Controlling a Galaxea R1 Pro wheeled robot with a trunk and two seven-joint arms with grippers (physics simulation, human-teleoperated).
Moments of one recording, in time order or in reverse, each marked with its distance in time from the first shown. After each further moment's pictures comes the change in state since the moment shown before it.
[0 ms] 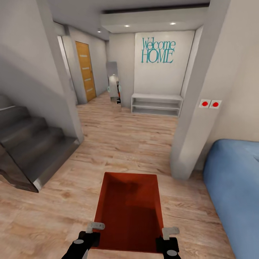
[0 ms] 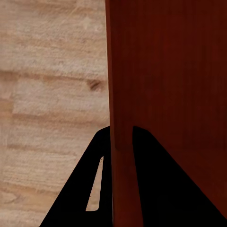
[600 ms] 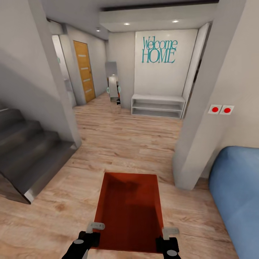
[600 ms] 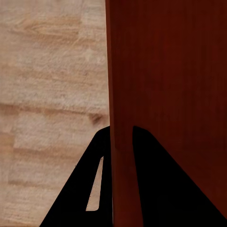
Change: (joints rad) left arm 0.000 0.000 0.000 0.001 0.000 0.000 0.000; right arm 0.000 0.000 0.000 0.001 0.000 0.000 0.001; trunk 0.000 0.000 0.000
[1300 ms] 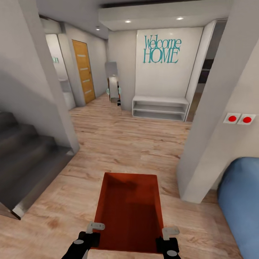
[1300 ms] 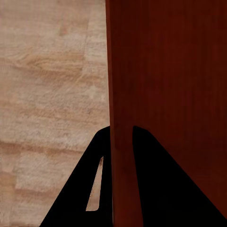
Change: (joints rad) left arm 0.000 0.000 0.000 0.002 0.000 0.000 0.000; right arm 0.000 0.001 0.000 0.003 0.001 0.000 0.001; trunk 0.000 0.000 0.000
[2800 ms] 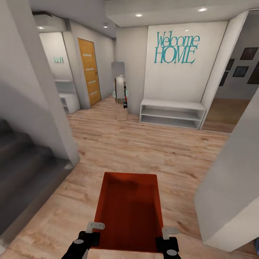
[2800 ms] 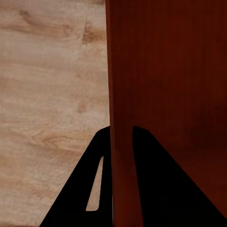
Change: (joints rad) left arm 0.000 0.000 0.002 -0.004 0.000 0.000 0.000; right arm -0.004 0.000 0.002 0.001 0.000 0.000 0.000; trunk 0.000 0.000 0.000
